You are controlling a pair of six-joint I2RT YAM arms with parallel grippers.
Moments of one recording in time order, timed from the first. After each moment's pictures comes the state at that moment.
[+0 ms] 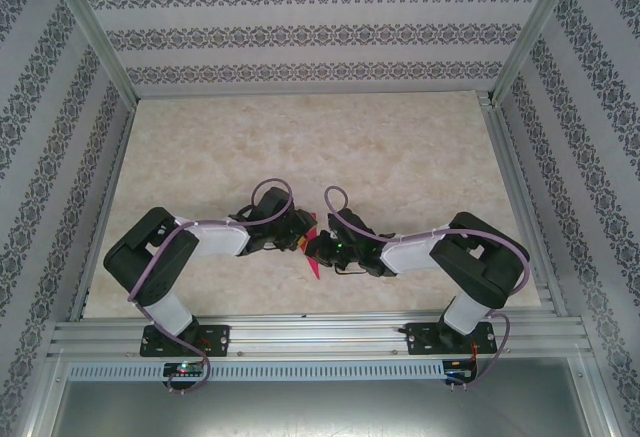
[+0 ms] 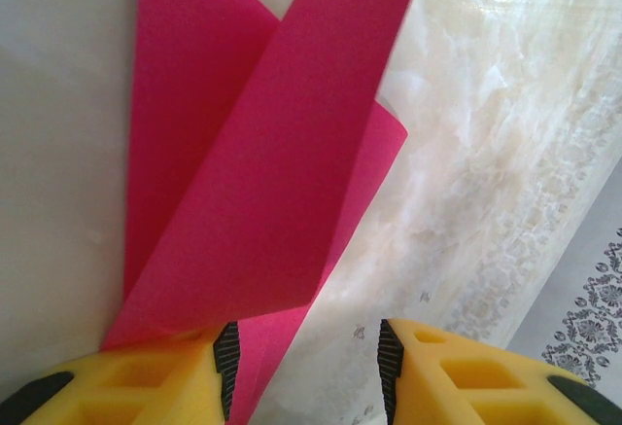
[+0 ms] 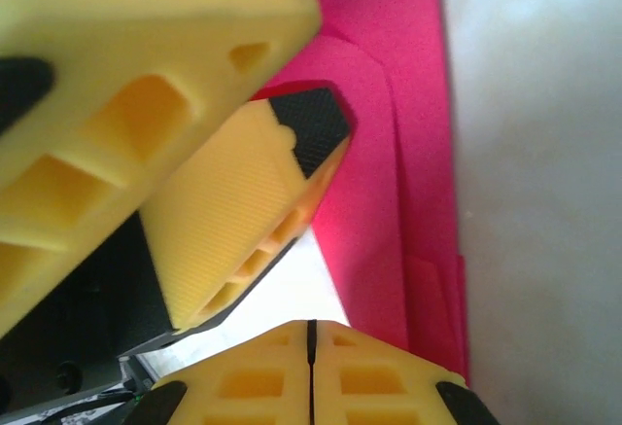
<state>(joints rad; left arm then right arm) -0.64 1.66 0.68 0.15 0.23 -1.46 0.86 1.66 0.58 0.35 -0.30 1.25</state>
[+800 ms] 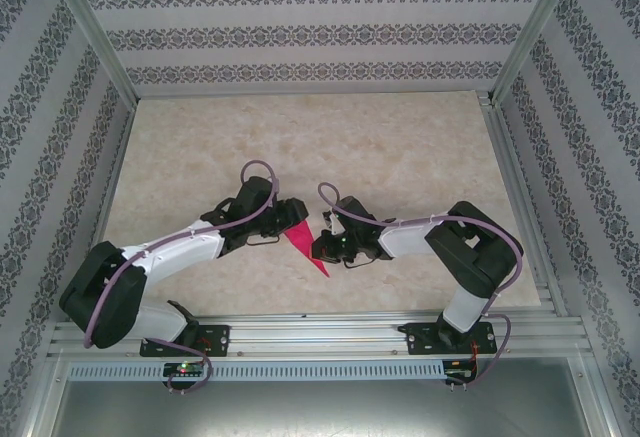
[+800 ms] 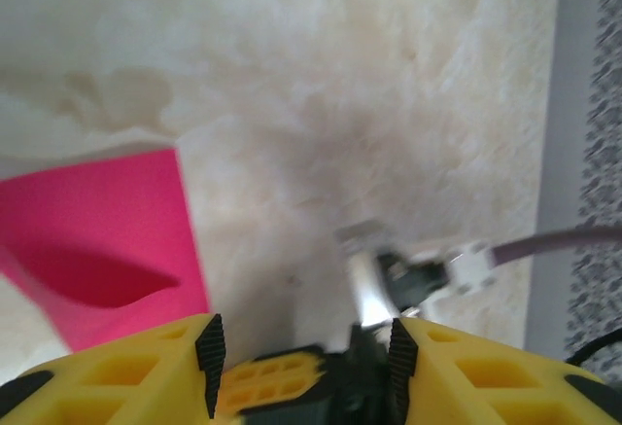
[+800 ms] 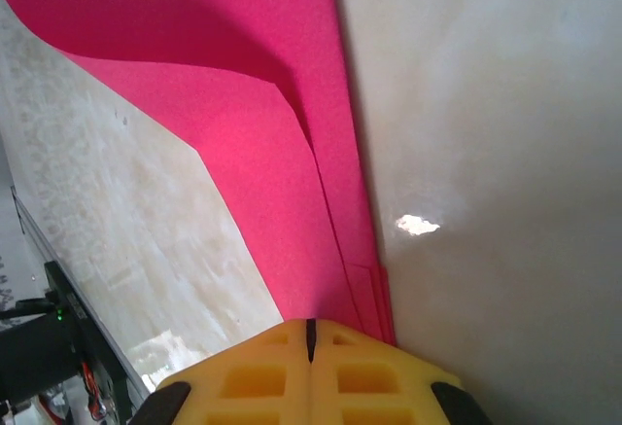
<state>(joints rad) -0.60 1.37 0.68 -0.06 0.22 -1.03 0.74 1.72 0.67 0.12 -0.53 0.89</state>
